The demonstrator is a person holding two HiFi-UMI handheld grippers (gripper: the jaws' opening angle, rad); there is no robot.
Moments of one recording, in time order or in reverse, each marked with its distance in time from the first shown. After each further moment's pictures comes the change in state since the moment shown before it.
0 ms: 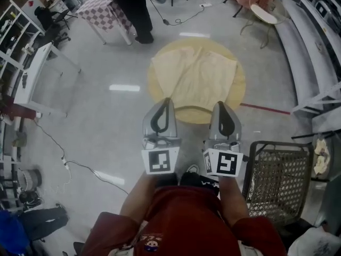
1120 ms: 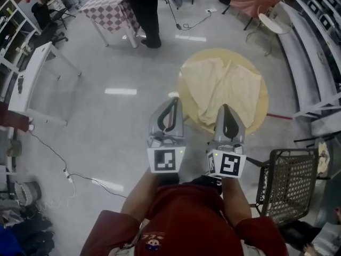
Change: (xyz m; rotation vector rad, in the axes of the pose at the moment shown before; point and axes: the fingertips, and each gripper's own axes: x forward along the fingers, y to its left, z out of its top) left arm 0.016 0.216 -0.031 -0.081 -0.044 -0.065; right arm 0.112 0.187 -0.019 -0.086 0.027 -0.050
